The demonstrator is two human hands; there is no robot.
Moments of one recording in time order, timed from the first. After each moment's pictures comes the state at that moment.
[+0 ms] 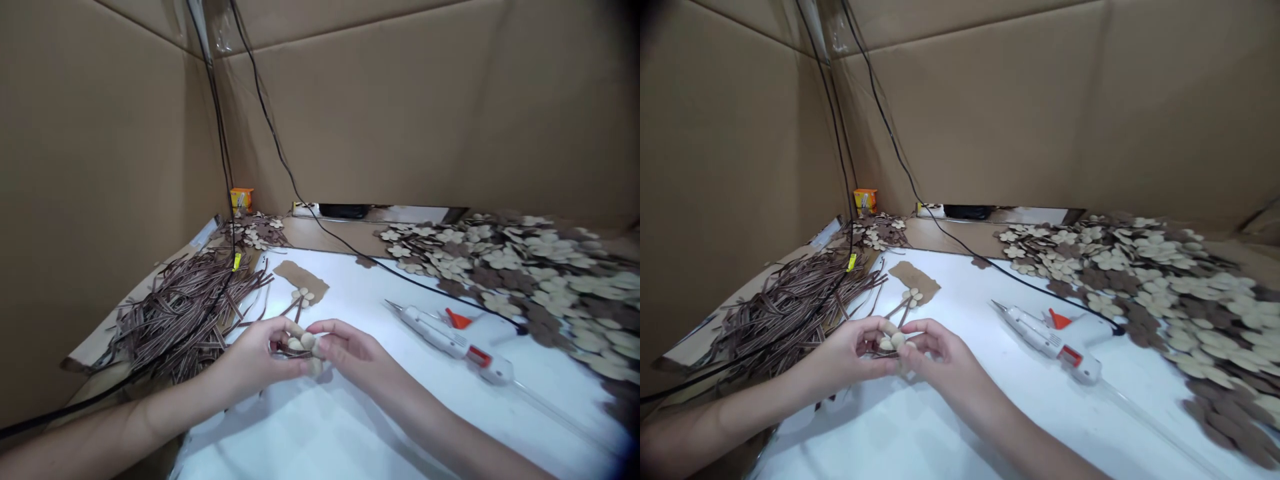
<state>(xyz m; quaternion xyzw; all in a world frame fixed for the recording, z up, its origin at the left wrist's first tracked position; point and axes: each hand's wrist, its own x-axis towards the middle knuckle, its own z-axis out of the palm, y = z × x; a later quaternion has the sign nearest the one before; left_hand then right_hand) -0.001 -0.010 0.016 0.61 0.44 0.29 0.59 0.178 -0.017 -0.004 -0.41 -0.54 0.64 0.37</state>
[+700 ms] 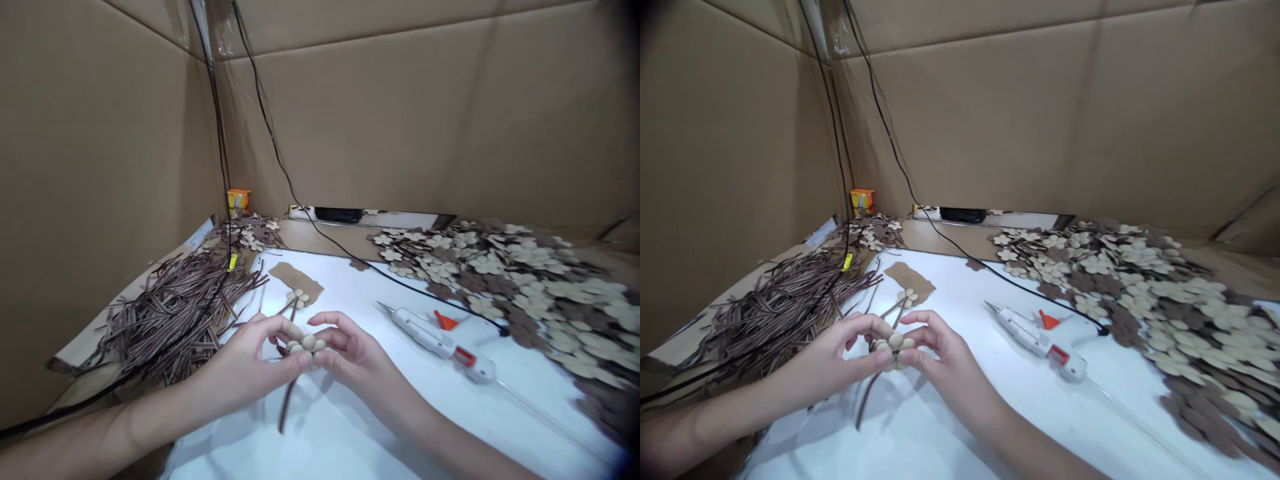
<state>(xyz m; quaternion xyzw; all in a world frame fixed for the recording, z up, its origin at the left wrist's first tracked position) -0.006 -0.018 0.035 0.73 0.49 0.26 0.41 0.182 -0.021 -0.003 -0.37 -0.56 0.62 0.40</state>
